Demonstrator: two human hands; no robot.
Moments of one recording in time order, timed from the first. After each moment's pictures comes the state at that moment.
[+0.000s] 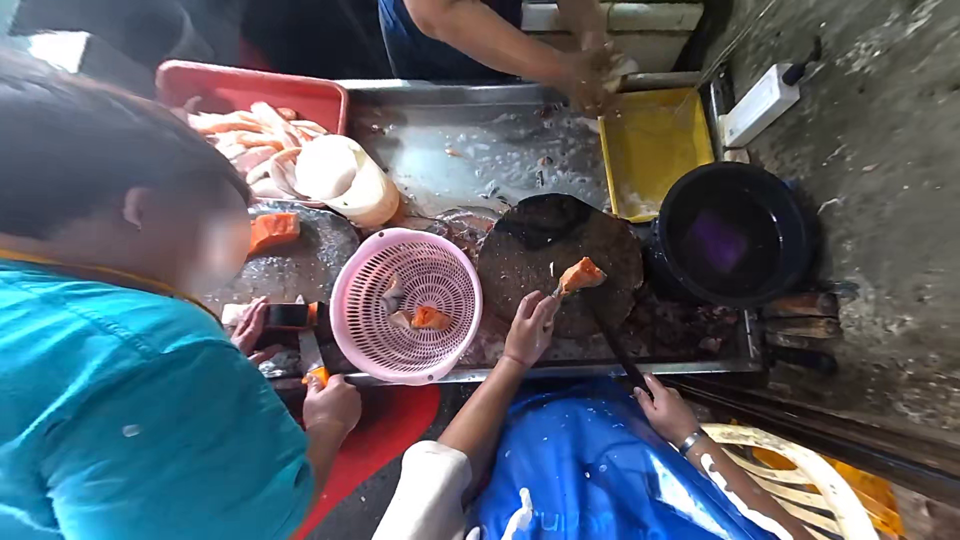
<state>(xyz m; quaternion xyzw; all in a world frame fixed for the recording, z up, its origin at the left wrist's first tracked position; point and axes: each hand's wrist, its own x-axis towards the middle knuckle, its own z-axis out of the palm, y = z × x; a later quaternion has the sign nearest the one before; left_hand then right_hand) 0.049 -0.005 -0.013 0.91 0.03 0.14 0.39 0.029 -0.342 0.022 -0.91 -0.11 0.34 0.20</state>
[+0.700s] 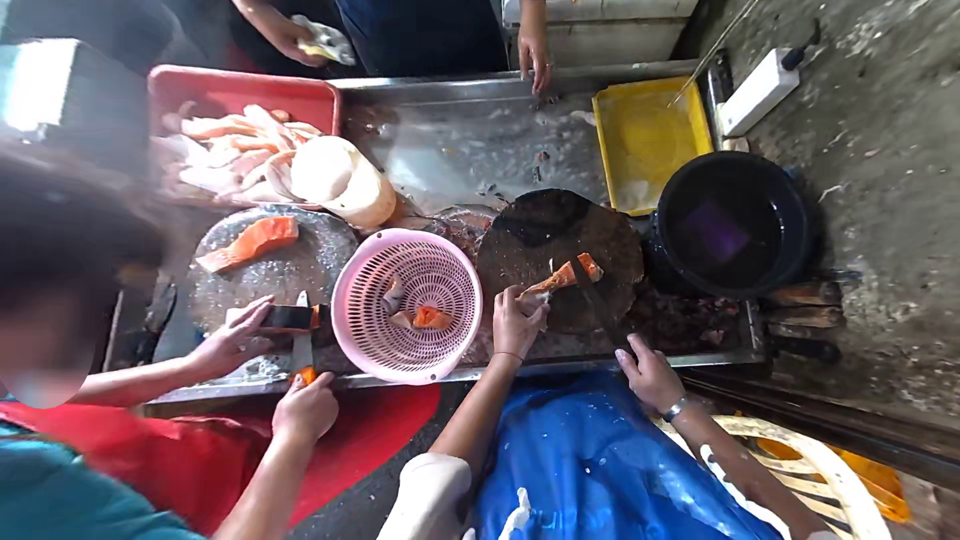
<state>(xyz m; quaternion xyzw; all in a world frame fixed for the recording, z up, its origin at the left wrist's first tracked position) 0.051 0.012 0.018 0.88 0.28 0.03 0.39 0.064 -0.275 0.072 -0.91 -0.13 0.27 0.27</state>
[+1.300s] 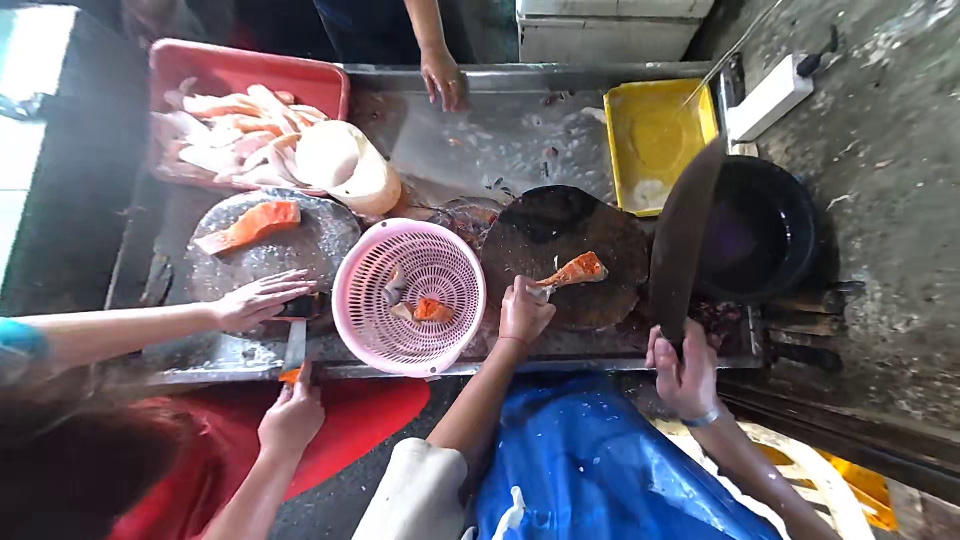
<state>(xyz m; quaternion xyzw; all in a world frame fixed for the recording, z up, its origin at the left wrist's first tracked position) 0.066 0.010 0.041 0.87 0.28 -0.05 0.40 0.071 -0.273 0.125 -0.87 -0.26 -0.03 0.42</state>
